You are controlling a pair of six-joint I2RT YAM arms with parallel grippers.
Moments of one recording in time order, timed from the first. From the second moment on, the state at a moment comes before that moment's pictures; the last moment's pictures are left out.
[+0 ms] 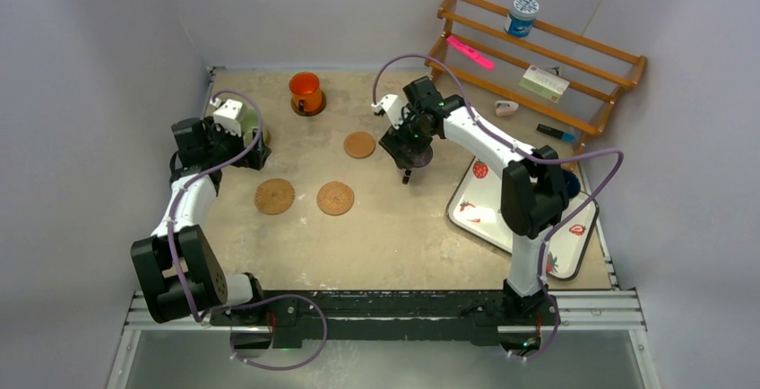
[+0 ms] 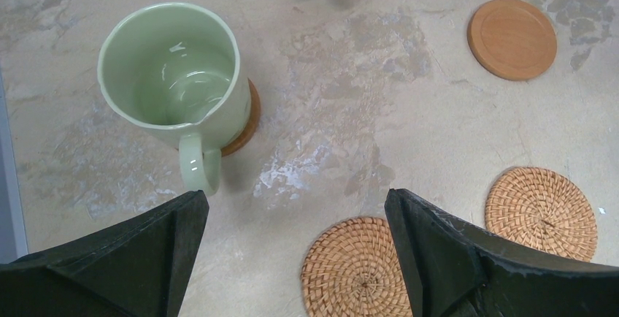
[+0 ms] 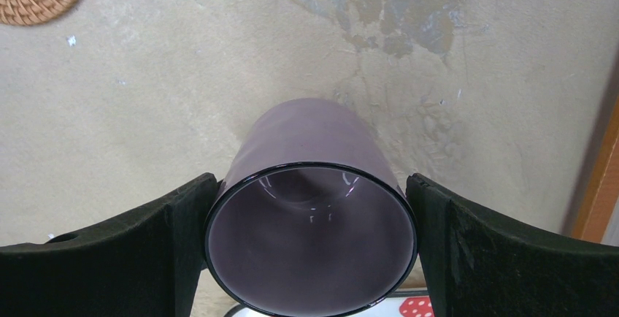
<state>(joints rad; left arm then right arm) 0.31 1.32 0.81 -0.05 0.57 0.29 0.52 1.94 1.63 -0.76 -0.21 -0.44</state>
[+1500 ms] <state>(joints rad) 0.29 1.32 0.80 -0.05 0.60 0.29 0.53 1.65 1.00 -0.05 -0.24 -0.32</state>
